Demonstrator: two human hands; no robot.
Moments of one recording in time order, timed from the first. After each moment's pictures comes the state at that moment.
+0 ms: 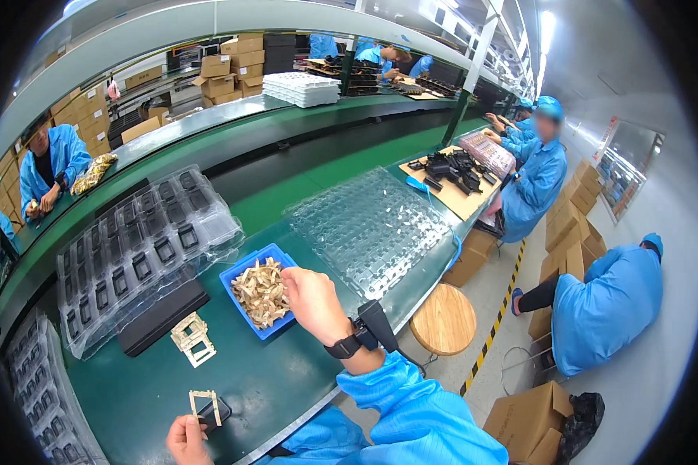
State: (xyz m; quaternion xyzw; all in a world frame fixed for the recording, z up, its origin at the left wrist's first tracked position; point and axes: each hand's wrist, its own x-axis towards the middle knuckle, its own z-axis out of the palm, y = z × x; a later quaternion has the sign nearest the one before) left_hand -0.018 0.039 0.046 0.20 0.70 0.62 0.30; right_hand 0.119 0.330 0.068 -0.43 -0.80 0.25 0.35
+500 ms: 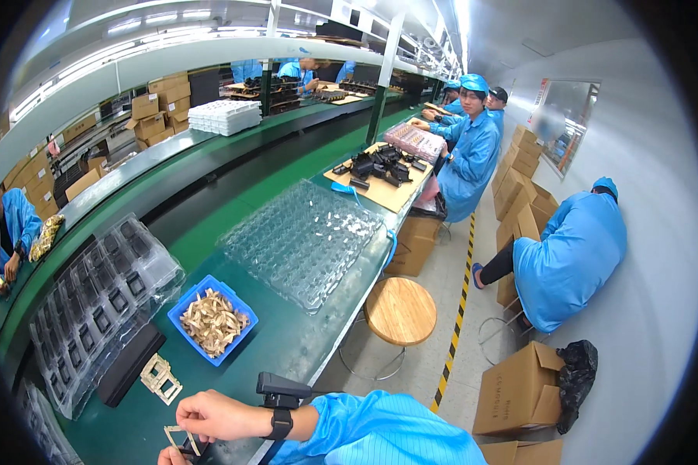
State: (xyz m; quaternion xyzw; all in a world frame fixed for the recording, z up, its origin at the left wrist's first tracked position) left_hand -0.018 0.042 0.046 0.26 0.70 0.61 0.27; right_hand 0.088 0.210 0.066 -0.14 -0.68 0.71 0.12
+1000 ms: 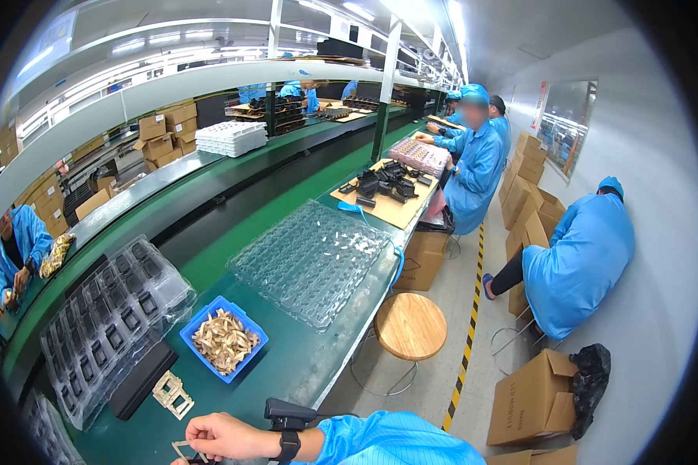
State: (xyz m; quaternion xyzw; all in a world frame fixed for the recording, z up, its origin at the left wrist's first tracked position) left_hand -0.018 0.039 0.039 0.23 0.70 0.62 0.25; right_hand 0.084 0.197 0.050 -0.14 -0.63 0.75 0.13
